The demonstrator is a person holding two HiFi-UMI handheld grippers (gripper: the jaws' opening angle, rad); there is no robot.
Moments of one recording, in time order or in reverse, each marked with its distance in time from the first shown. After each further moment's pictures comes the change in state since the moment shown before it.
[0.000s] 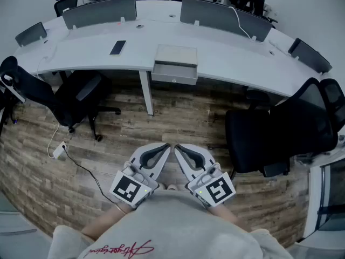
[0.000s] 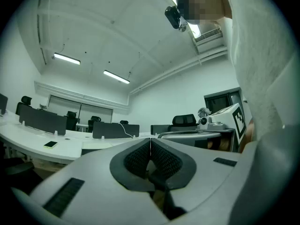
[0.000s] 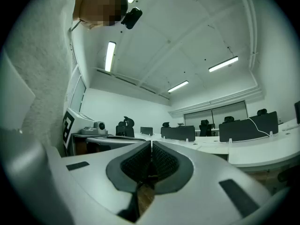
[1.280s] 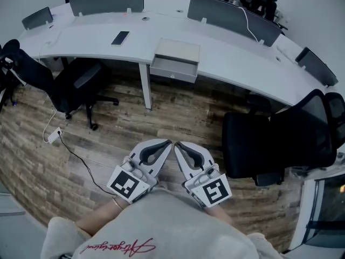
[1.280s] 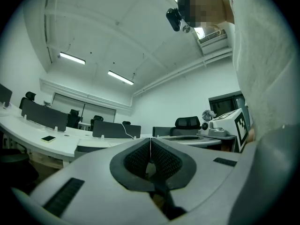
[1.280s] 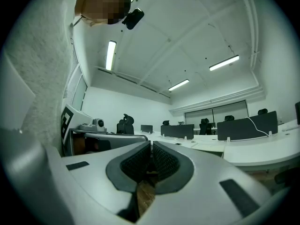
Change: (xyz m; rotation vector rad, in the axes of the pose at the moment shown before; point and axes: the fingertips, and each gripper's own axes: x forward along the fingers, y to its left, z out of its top) left arm 0.040 -0.016 -0.008 -0.044 -0.031 0.036; right arm -0.021 -0.036 -0.017 -0.013 0.021 0.011
